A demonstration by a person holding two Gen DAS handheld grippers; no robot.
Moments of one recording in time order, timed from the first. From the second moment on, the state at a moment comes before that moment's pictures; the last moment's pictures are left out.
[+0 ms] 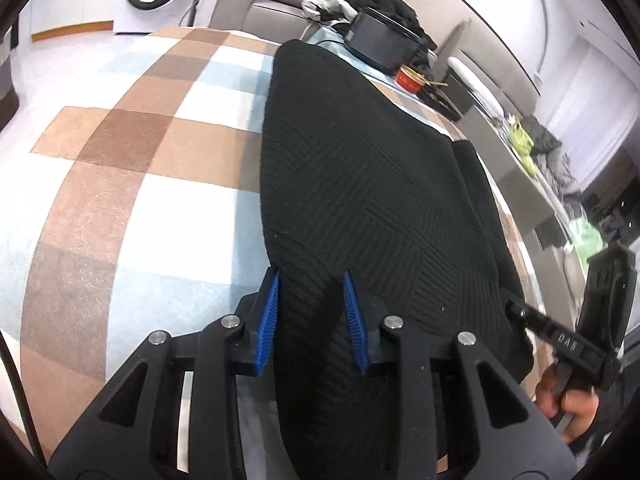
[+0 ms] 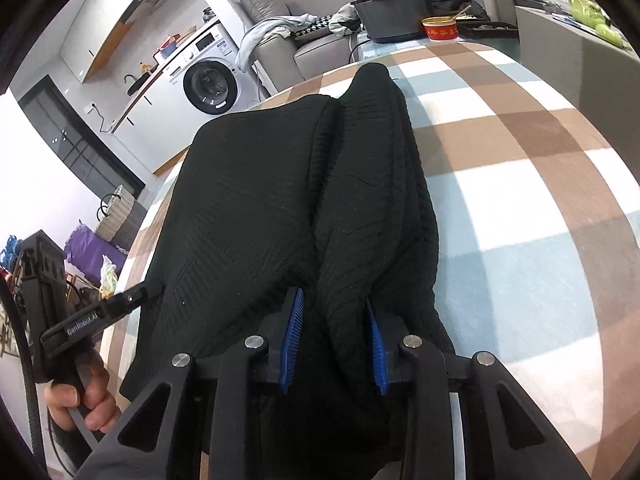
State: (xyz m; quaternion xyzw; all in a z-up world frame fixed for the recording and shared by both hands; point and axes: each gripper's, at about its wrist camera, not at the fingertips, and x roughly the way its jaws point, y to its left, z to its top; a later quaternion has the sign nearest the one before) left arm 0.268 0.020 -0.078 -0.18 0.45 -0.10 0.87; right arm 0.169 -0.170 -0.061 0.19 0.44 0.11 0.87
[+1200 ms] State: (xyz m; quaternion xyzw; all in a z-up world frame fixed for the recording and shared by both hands) left arm 0.122 -0.018 -0.022 -0.05 0.24 -0.07 0.97; right arm 0.069 -0.155 0.000 0.05 0.21 0.19 0.96
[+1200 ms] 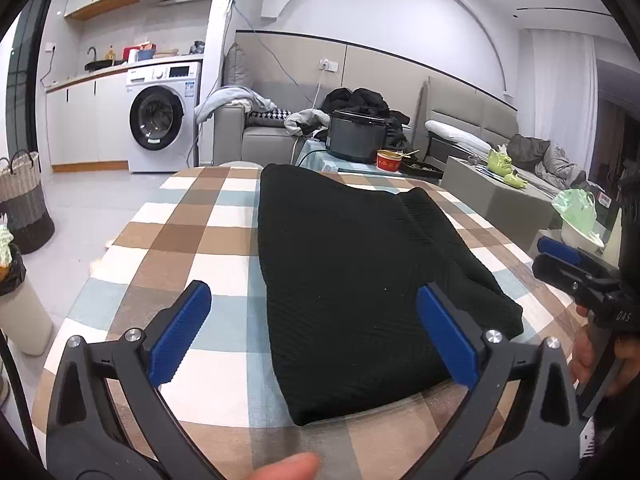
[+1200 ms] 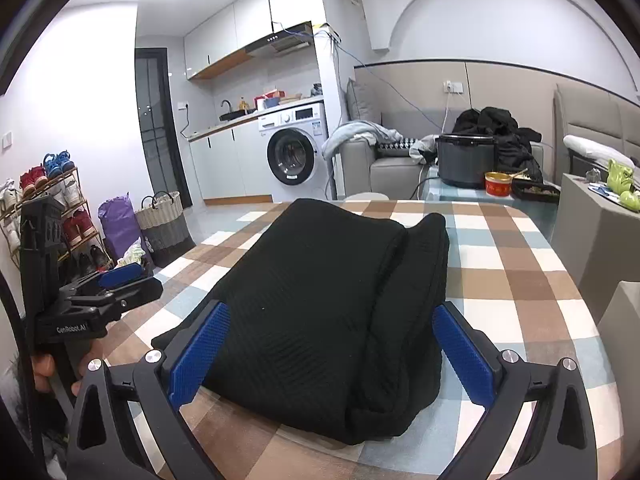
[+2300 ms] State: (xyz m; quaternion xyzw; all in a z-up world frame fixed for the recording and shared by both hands) left arm 0.122 -0.019 -0.030 -0.03 0.24 -0.08 0.97; right arm 0.055 -0.156 -0.005 0.04 0.19 0.18 0.96
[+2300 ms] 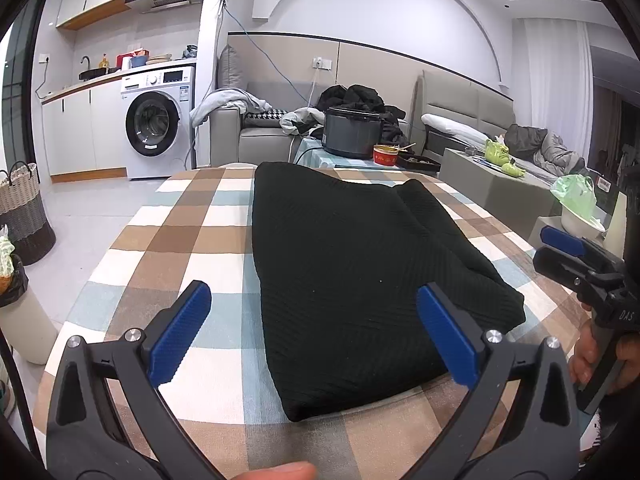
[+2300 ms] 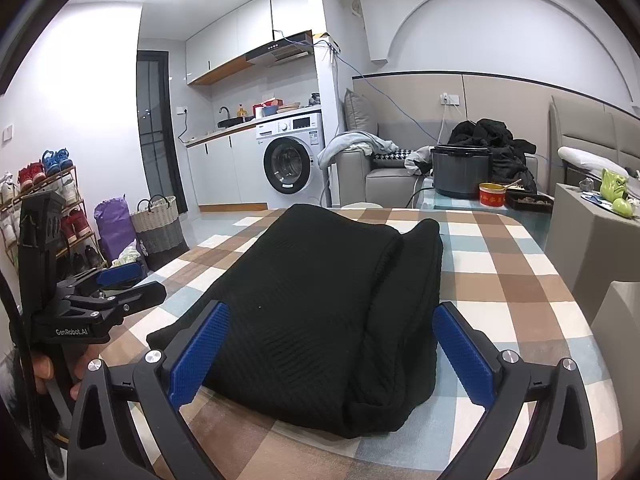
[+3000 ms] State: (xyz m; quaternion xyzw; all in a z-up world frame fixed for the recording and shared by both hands) left arm 0.122 -0.019 -0.031 -0.03 0.24 -0.08 0.97; right arm 0.055 -0.155 -0.005 0.04 0.19 0.18 0.96
